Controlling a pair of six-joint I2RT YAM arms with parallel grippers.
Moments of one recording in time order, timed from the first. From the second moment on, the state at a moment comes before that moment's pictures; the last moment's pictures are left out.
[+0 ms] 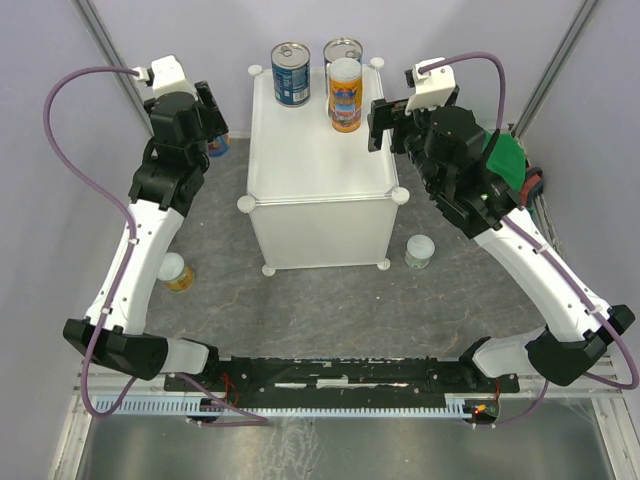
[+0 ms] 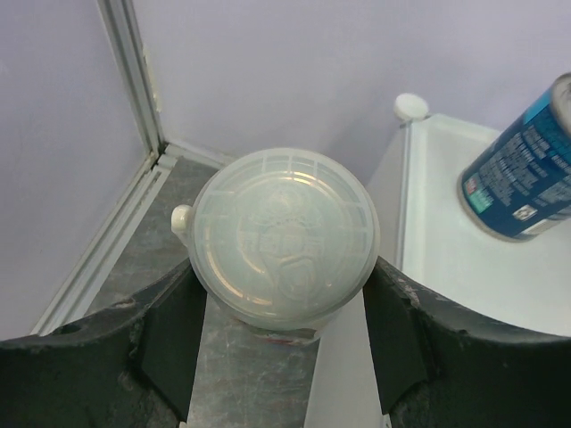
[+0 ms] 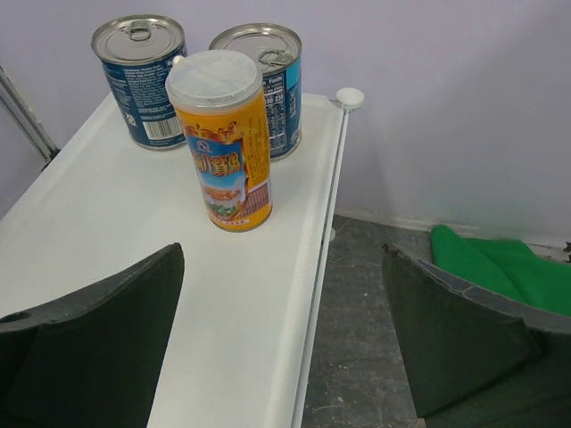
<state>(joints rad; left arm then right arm) -0.27 1.35 1.62 -0.43 -0.54 -0.22 0.67 1.36 1.67 -0.31 0.44 0.00</state>
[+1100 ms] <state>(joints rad) -0.42 1.54 1.95 -0.49 -0.29 -0.18 0.67 1.33 1.68 -0.31 0.48 -0.01</state>
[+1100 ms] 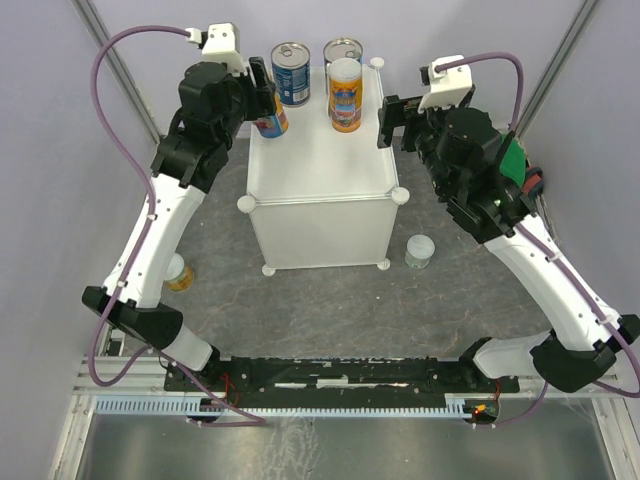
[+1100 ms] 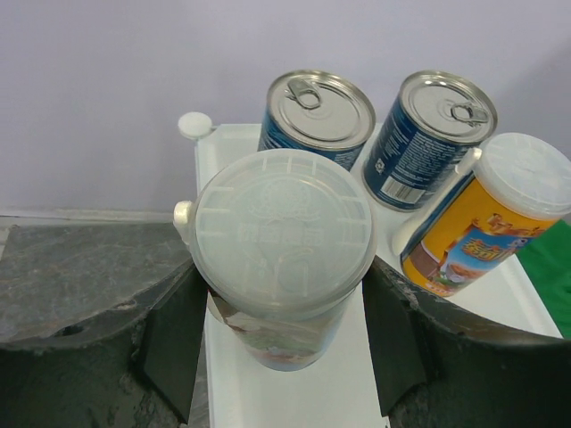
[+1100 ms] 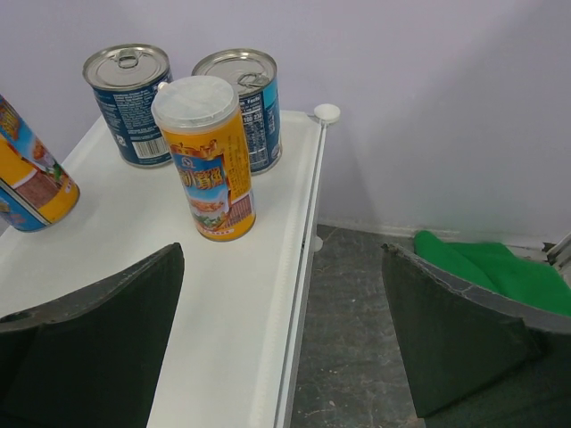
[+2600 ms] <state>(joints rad) -0.57 1.73 1.99 -0.36 -0.47 0.00 0.67 1.28 1.63 -0.33 0.47 0.00</state>
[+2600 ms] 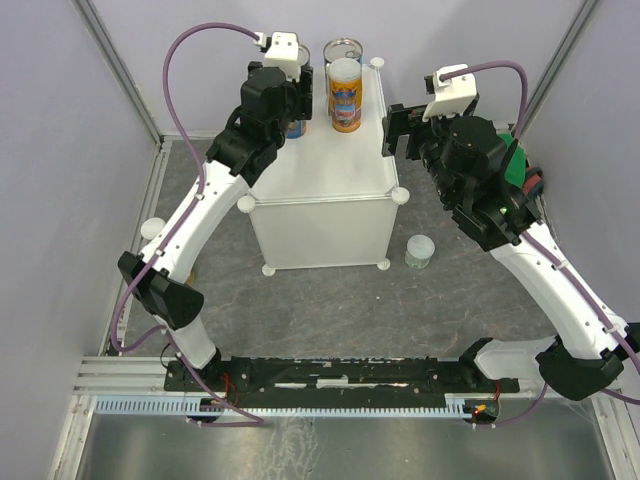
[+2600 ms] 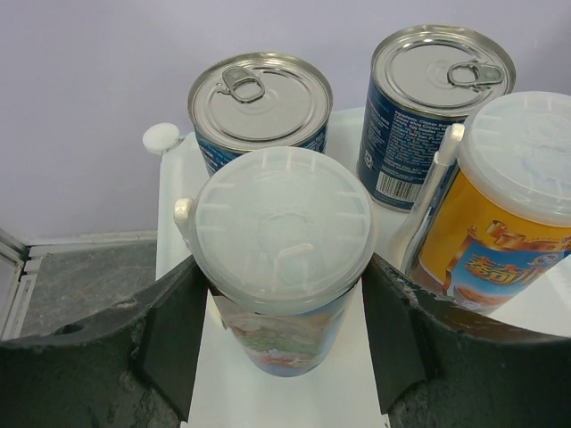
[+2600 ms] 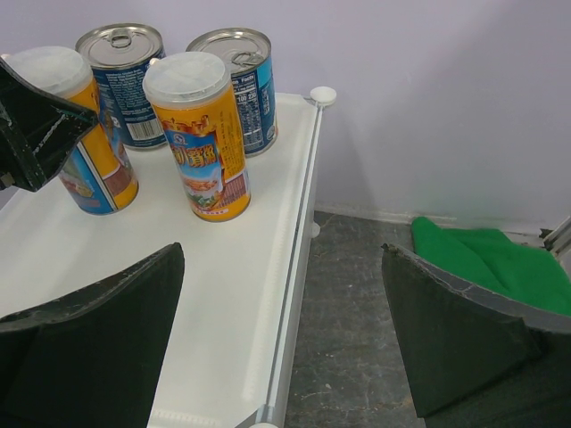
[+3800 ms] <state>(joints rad) -0.57 1.73 1.99 -0.30 -0.53 -0.01 0.67 1.26 1.62 -0.36 0.47 0.02</state>
